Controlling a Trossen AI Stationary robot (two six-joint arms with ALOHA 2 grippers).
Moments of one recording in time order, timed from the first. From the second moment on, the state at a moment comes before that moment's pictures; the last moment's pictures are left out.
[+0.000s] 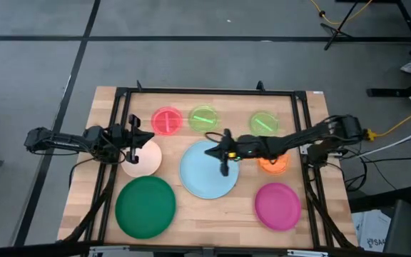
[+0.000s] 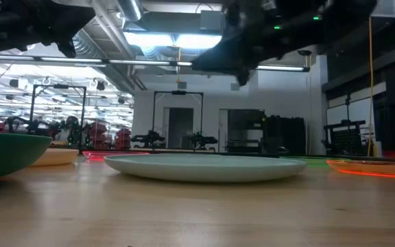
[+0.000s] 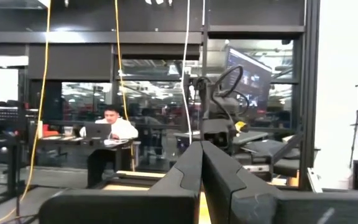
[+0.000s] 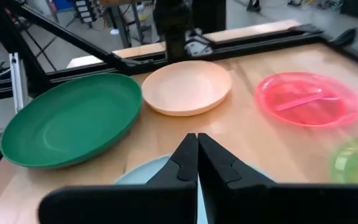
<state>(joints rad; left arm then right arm) -0.04 0.25 0.01 0.60 -0.16 0.01 0.09 1.64 0.84 0.50 0.09 0.20</state>
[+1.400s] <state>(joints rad) -0.05 0.27 0.01 0.61 -0.25 -0.03 0.20 2.35 1.75 -0.01 -0.12 0.43</state>
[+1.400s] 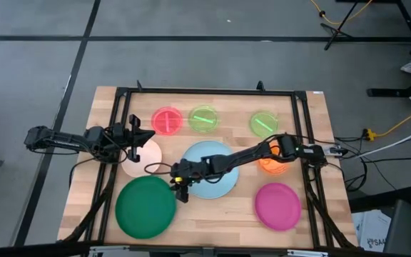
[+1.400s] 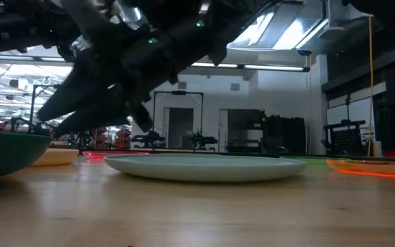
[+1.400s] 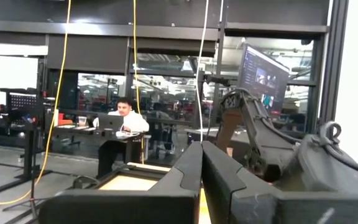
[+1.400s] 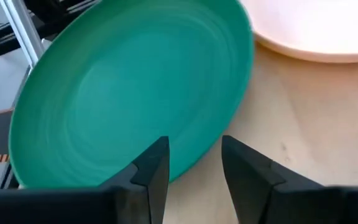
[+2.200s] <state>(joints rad) -0.05 0.27 0.01 0.62 -0.25 -0.02 0.23 2.46 1.86 -0.06 -0.10 0.47</state>
